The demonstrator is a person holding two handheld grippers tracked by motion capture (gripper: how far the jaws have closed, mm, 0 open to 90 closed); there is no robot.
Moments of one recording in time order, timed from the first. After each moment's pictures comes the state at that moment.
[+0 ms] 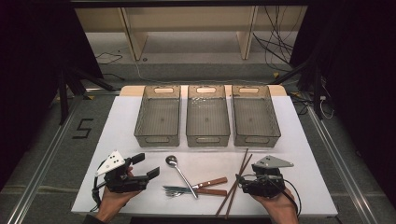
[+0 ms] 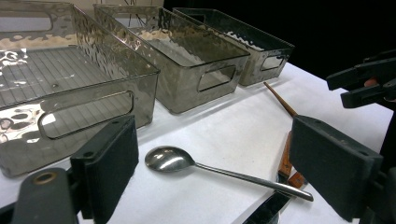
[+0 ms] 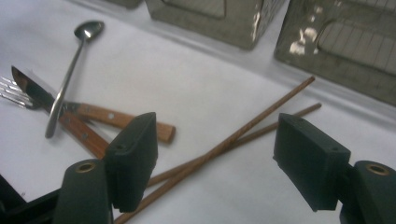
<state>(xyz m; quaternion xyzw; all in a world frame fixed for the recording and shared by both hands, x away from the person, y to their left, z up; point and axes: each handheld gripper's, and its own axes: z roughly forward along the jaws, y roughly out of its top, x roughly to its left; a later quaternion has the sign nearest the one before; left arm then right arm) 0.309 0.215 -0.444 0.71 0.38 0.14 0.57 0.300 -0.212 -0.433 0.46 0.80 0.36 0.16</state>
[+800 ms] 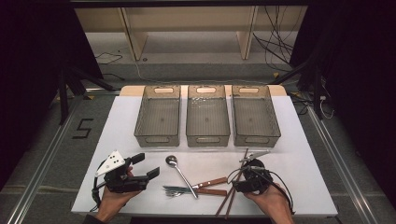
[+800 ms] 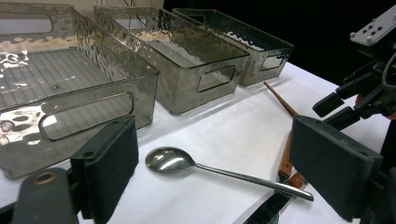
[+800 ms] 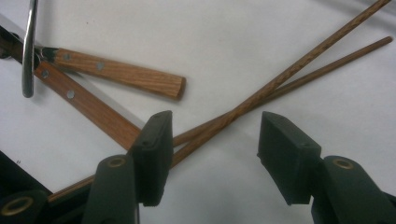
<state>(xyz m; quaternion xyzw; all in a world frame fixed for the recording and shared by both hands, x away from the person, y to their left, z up) 0.308 0.215 -0.444 0.71 0.38 0.15 0.57 0.325 -0.186 -0.446 0.49 0.84 0.22 0.07</state>
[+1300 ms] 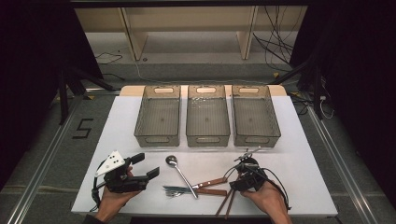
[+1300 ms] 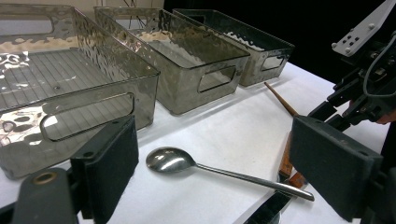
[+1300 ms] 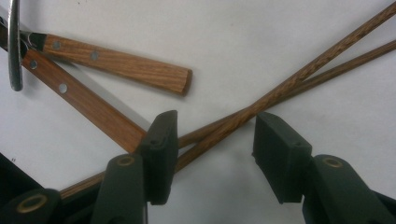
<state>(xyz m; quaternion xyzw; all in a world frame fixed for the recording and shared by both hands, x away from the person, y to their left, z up) 0.308 0.215 -0.443 0.71 0.38 0.15 0.57 0.337 -0.176 -0.454 0.49 0.85 0.19 0.03</state>
